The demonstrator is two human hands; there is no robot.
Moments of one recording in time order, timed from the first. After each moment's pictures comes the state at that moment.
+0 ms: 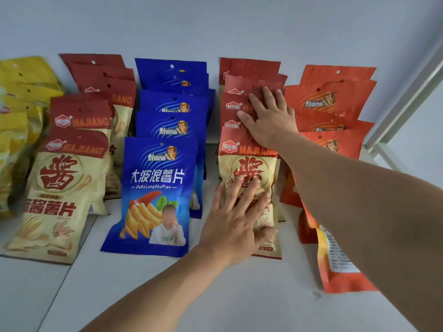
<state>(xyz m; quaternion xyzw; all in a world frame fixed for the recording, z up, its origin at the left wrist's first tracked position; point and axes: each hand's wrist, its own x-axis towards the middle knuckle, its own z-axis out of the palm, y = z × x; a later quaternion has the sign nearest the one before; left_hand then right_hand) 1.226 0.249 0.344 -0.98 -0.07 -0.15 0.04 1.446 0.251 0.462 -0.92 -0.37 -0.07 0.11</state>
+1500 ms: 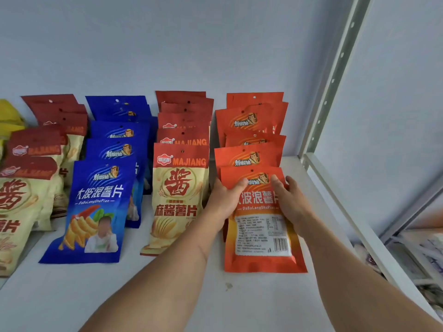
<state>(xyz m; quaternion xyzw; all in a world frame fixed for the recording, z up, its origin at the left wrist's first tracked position) 1.354 0.152 0.396 -0.70 -0.32 -0.13 -0.62 1.447 0.005 0.391 -0.78 -0.07 0.21 0.58</state>
